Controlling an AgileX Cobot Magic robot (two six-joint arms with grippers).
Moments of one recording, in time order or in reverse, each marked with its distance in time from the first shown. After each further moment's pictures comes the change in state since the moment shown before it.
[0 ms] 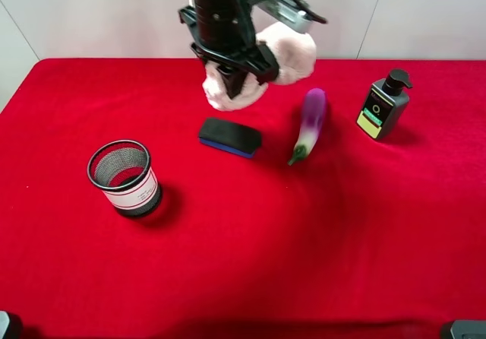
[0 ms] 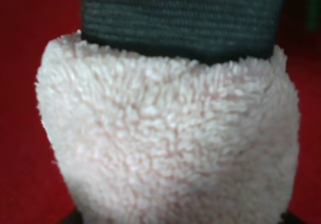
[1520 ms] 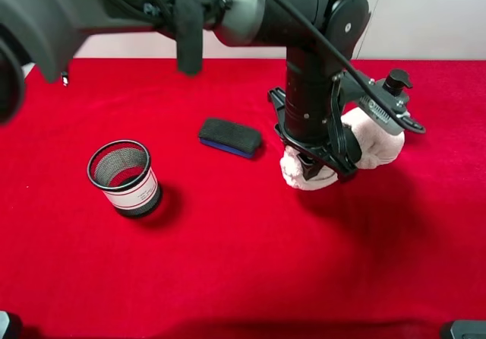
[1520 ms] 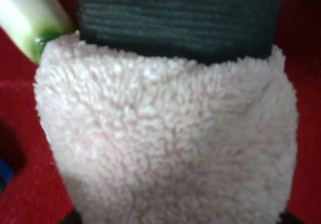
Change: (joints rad) left arm -0.241 0.162 -0.003 -0.098 -0.155 0.000; right arm 0.000 0.000 0.000 0.000 0.000 0.000
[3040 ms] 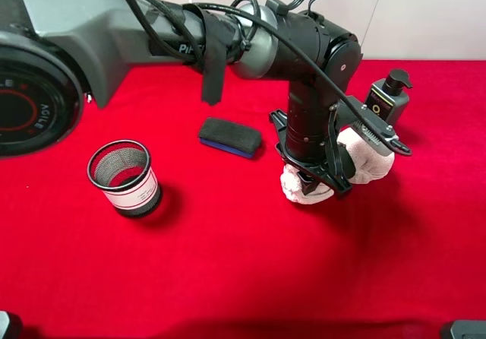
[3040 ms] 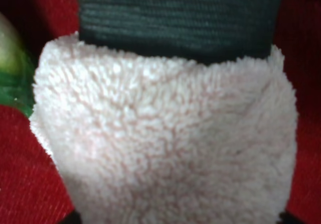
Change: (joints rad) left arm 0.000 0.081 0.000 -0.013 -0.061 0.001; right arm 0.000 0.000 0.000 0.000 0.000 0.000
